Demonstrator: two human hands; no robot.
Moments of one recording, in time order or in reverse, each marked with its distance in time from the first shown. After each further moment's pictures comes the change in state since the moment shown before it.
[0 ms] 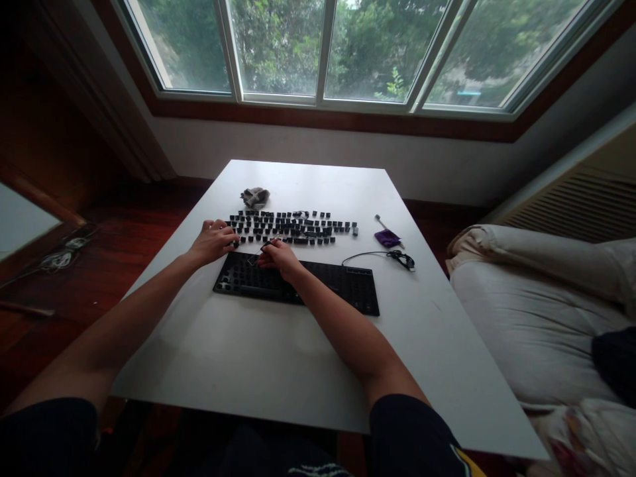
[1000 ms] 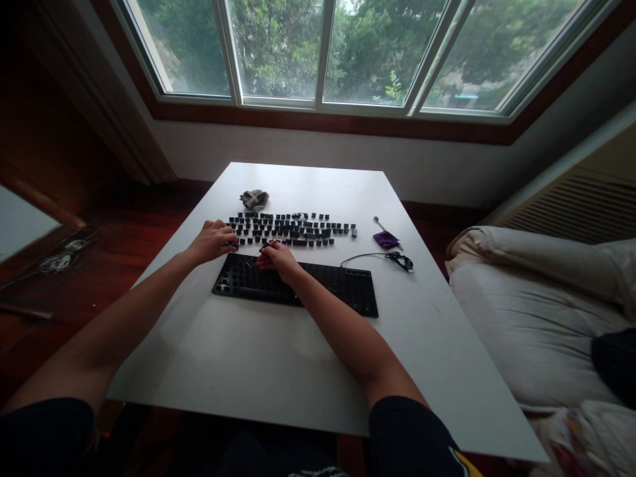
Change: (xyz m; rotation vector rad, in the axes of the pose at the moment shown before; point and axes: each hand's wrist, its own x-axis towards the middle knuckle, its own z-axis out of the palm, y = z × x) left_hand 0.008 -0.005 -0.011 0.116 -0.085 0.081; right_hand 0.002 0.001 -0.002 -0.008 -0.014 0.002
